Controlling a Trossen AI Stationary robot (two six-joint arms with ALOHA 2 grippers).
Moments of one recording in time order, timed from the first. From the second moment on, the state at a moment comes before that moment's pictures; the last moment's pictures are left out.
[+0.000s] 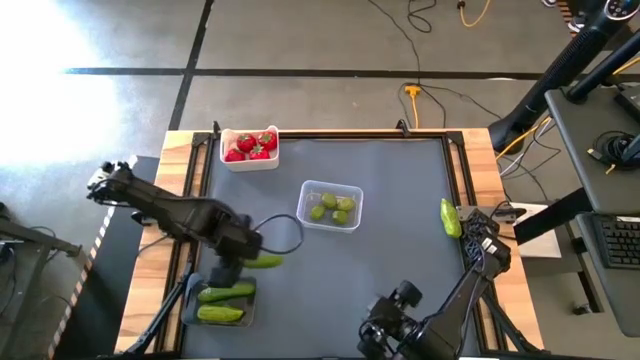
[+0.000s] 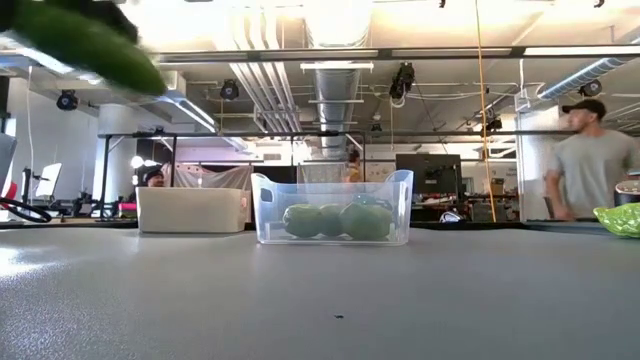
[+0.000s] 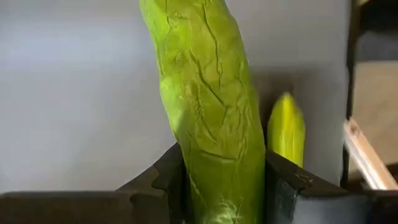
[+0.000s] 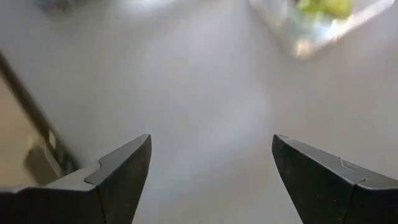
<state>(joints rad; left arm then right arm) -0.40 1.34 1.25 -1.27 0.14 -0.30 0.84 2.19 2.21 -1.57 0.63 1.52</state>
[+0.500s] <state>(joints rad) -0.44 1.11 1.02 -1.35 0.27 -0.61 0.82 2.16 2.21 -1.57 0.73 1.38</state>
